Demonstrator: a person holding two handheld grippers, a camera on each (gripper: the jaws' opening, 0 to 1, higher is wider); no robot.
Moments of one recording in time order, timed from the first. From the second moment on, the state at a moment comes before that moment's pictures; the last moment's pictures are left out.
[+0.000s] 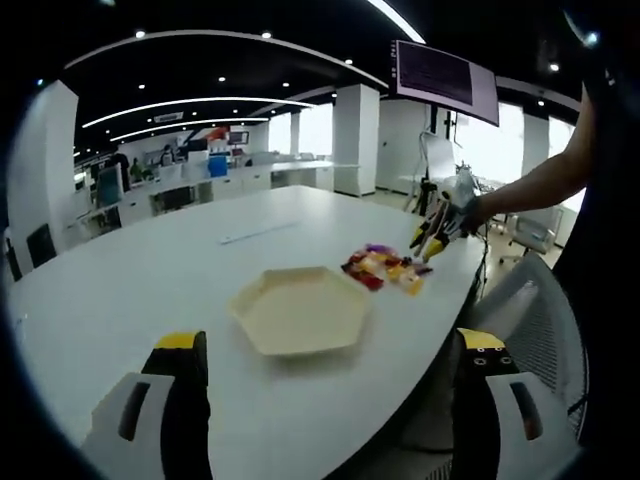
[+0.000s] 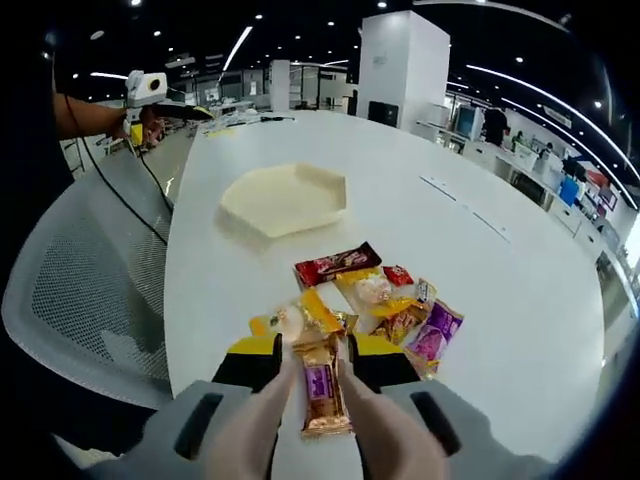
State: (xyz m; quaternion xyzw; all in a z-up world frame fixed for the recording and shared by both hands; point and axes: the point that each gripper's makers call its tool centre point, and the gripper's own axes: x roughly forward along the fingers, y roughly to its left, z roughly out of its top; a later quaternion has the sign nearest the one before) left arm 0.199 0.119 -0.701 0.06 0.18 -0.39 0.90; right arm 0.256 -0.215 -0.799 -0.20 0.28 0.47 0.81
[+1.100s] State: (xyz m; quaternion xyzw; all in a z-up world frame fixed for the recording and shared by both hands) left arm 0.190 0.125 -0.700 0.06 0.19 -0.39 0.90; right arm 0.259 -0.215 -0.819 -0.24 0.30 0.45 0.81
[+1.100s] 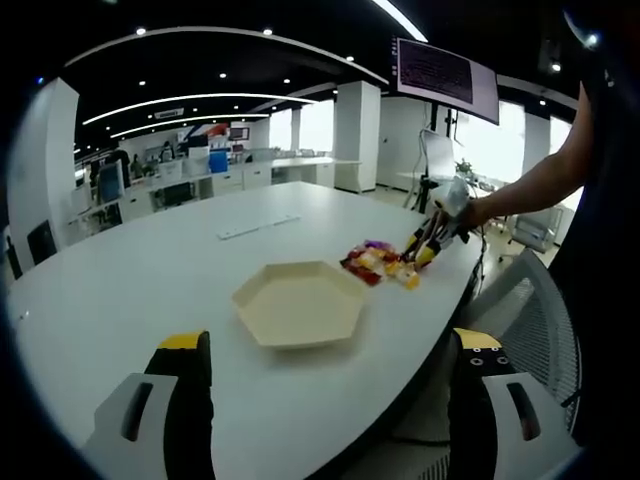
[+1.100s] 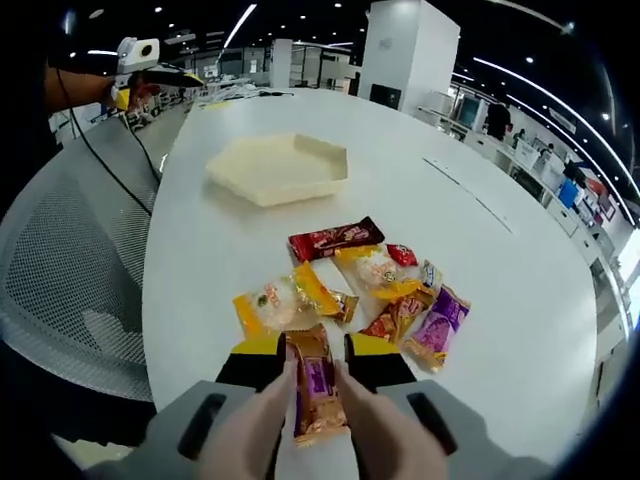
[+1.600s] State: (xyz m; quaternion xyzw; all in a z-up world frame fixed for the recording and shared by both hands) left arm 0.192 0.126 -0.698 0.06 0.19 -0.39 0.90; right arm 0.270 -0.218 -0.800 -0.22 0.31 0.43 0.82
